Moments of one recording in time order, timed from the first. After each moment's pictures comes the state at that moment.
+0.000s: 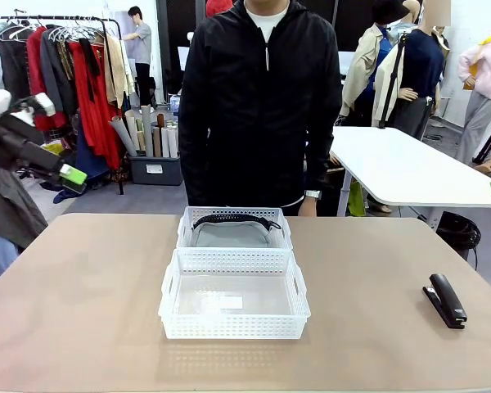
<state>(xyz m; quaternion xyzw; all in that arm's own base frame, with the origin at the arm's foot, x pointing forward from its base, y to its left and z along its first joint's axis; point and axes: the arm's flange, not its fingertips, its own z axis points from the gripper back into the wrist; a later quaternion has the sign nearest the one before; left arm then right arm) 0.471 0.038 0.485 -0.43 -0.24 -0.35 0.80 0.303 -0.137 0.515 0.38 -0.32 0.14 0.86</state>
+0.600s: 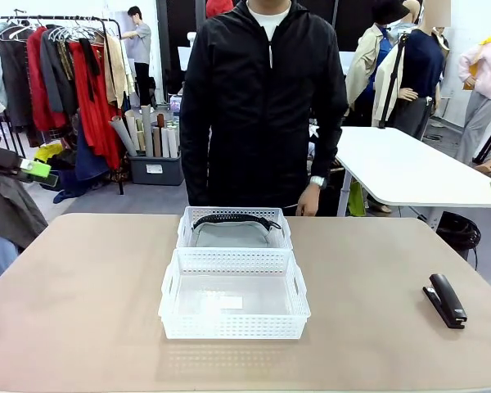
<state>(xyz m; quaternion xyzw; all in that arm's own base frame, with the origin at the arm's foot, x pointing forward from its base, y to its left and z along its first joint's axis) 0.444 0.097 0.479 -0.46 -0.32 -0.33 0.75 0.302 -0.137 0.515 0.38 -0.32 0.14 0.86</state>
